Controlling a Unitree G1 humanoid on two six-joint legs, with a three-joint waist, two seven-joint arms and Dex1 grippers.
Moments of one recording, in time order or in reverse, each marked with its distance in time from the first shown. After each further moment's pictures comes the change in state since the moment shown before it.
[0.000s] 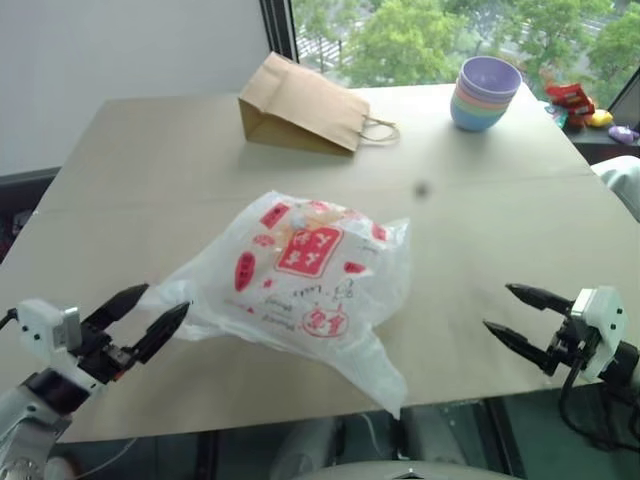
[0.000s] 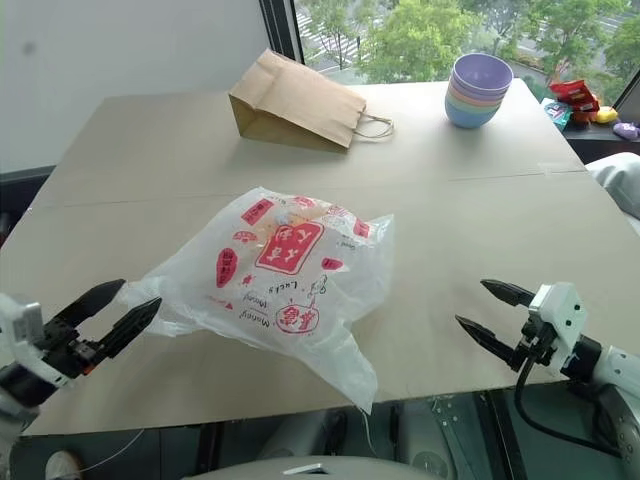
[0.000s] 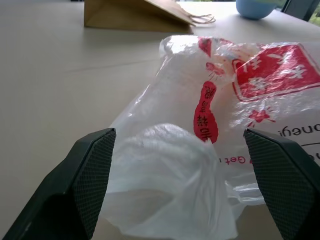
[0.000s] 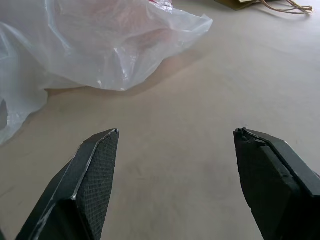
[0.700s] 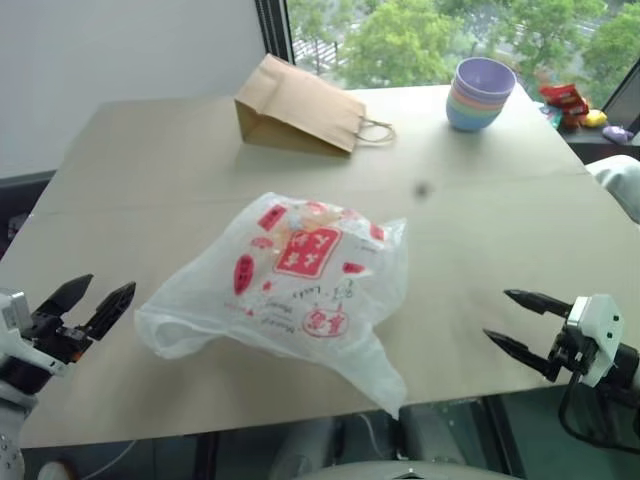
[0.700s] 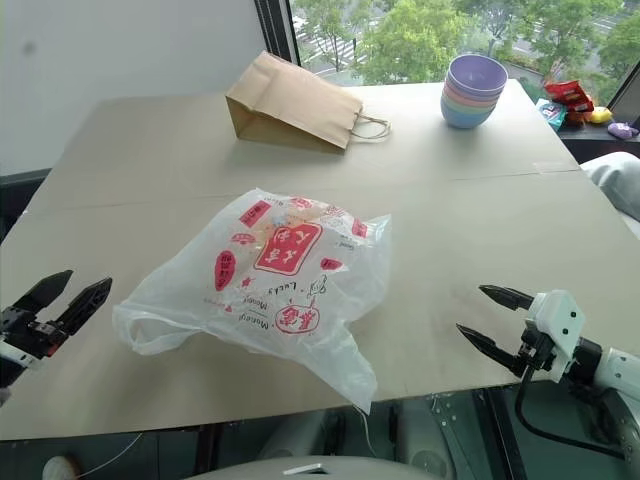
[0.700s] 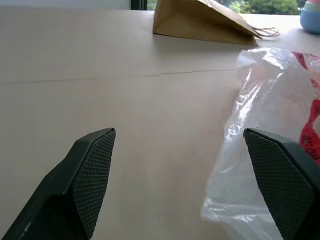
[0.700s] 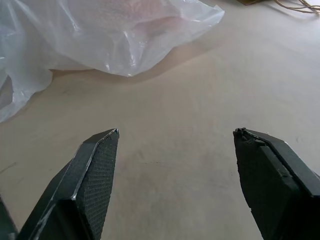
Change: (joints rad) left arm -0.231 0.159 0.045 0.449 0.001 0.003 0.015; right arm -0.006 -0.034 0.014 0.032 -0.026 -0.044 0.027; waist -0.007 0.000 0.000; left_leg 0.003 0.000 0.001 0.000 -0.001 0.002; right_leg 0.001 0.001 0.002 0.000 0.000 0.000
